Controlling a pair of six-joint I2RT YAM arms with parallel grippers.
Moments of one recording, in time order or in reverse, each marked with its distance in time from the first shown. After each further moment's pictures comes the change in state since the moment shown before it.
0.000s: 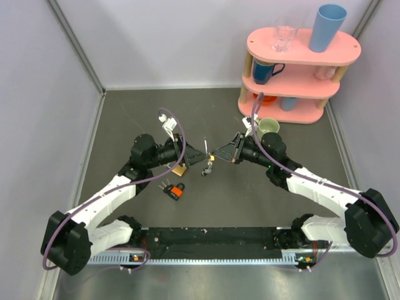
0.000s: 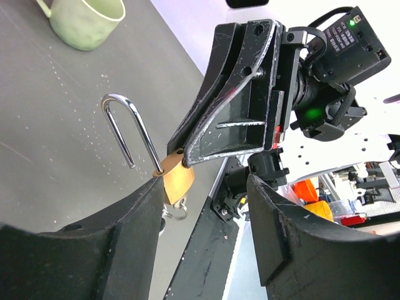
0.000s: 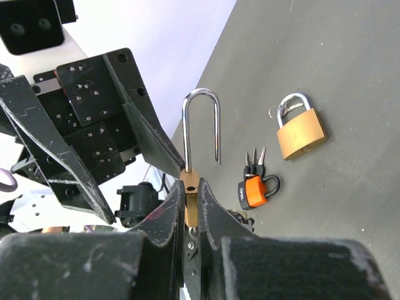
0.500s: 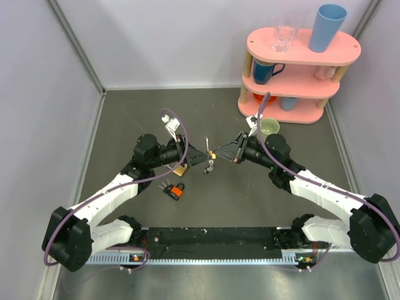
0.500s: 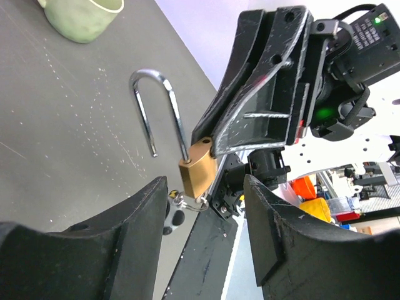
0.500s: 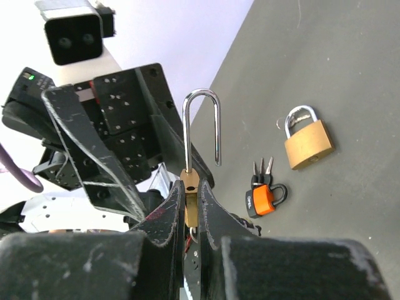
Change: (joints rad) left arm -0.008 0.037 -0.002 0.034 0.001 -0.005; right arm -0.005 -0.047 -0.019 0.020 0.024 0.020
